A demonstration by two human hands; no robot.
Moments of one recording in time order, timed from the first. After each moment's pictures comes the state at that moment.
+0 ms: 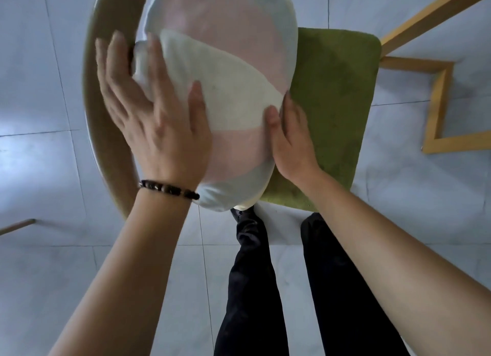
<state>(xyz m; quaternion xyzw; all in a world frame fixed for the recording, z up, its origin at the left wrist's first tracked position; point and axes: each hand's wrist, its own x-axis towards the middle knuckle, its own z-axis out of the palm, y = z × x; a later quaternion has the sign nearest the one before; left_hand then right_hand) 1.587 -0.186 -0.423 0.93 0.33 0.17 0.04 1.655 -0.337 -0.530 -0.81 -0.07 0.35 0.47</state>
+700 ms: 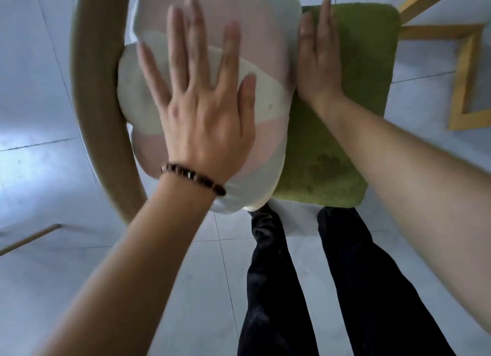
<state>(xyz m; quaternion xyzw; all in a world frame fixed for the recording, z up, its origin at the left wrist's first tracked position) 1.618 -0.197 -0.434 0.98 0.18 -0.01 -0.04 1.751 -0.303 -0.565 -0.85 -0.03 0.23 0.47</state>
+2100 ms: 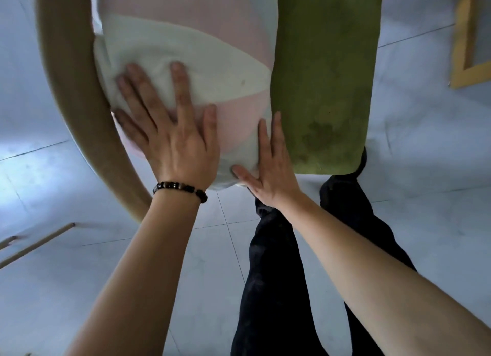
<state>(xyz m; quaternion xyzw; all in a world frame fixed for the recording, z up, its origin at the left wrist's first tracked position) 1.545 -0.200 -0.468 0.96 0.28 -0.09 -0.02 1.528 -0.362 -0.587 -0.86 -0.21 0.25 0.39</state>
